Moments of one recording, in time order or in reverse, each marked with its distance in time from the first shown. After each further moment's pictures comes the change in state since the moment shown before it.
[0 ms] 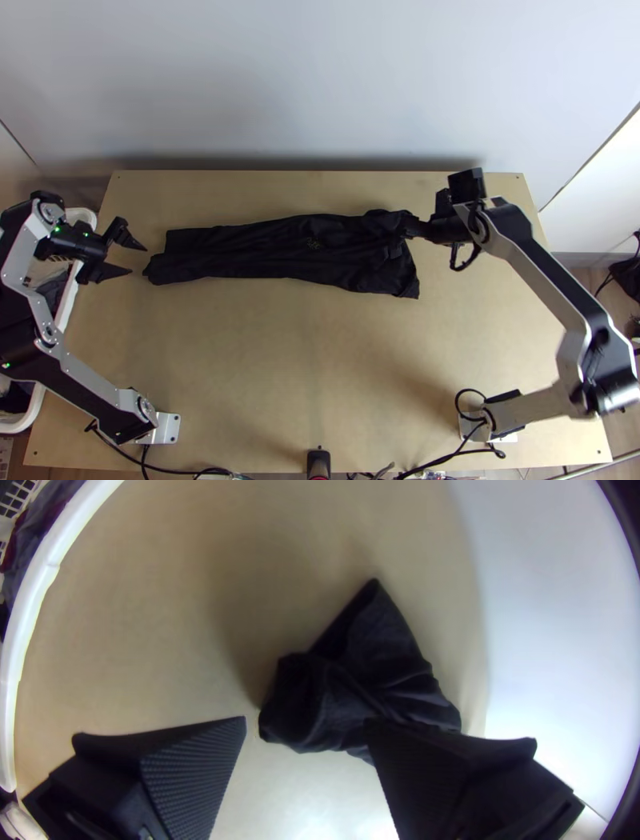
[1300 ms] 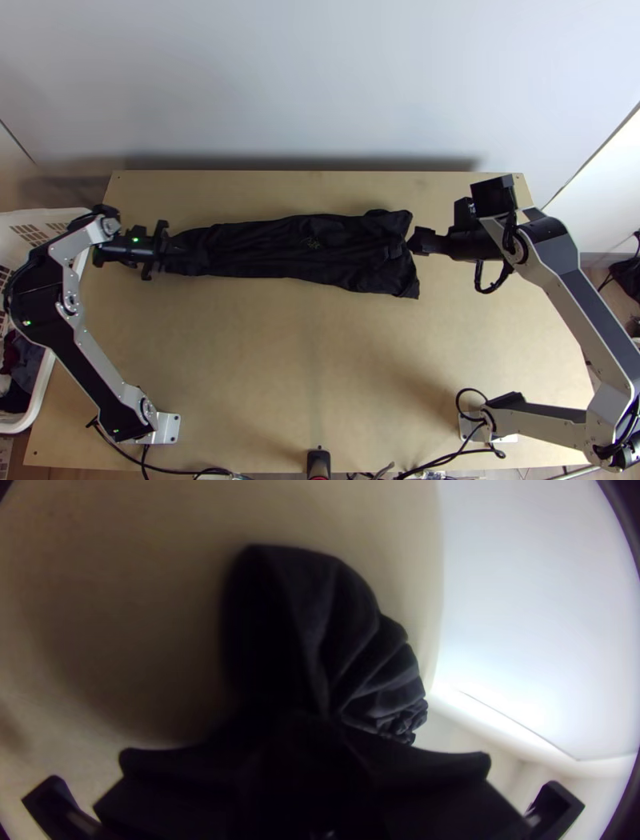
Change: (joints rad) left arm -0.159 0.224 -0.112 0.336 0.397 -0.013; right arm 0.036 -0.214 0.030 -0.249 0.000 0.009
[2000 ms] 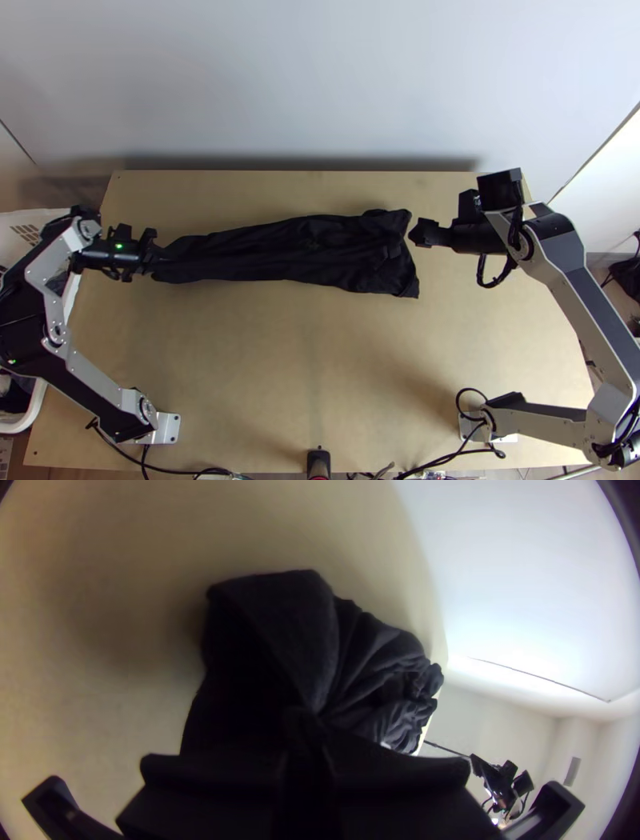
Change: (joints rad) left arm 0.057 -0.222 -0.094 -0.141 -0.082 0.252; right arm -0.014 0.008 0.040 0.022 0.003 -0.007
